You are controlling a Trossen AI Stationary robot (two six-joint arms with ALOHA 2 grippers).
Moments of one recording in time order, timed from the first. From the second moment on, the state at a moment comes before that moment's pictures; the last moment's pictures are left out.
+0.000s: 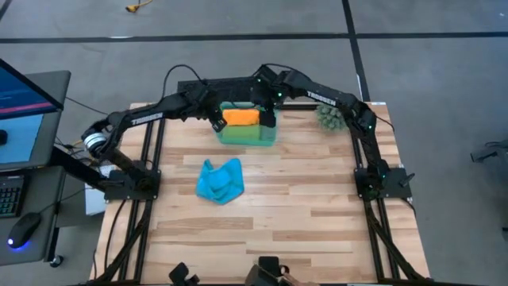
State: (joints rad) left arm 0.69 1.53 1.11 -0.49 -0.12 0.07; right arm -0.55 2.14 1.99 -0.99 -0.16 -0.51
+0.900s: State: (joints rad) left arm 0.71 1.25 0.74 -0.07 -0.06 0.07; right arm -0.50 2.26 1.99 -0.59 -0.23 -0.45
